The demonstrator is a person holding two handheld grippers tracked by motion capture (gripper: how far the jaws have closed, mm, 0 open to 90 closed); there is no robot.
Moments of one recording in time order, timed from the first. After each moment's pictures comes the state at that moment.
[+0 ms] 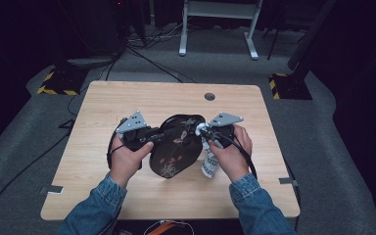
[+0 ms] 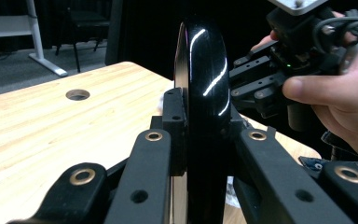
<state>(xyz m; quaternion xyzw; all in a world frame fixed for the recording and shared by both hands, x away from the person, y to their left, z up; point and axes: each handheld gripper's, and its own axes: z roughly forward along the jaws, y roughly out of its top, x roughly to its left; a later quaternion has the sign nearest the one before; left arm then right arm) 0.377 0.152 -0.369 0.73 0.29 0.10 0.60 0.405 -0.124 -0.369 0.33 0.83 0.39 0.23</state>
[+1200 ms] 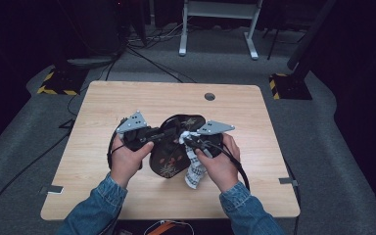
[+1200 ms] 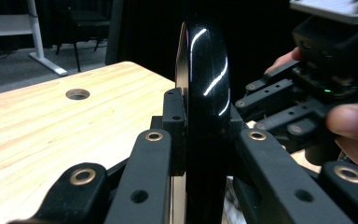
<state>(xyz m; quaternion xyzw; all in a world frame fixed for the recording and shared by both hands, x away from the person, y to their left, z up) 0.377 0.152 -0.369 0.73 0.30 0.10 0.61 0.381 -0.095 -0.373 0.32 0.82 0.44 0.17</state>
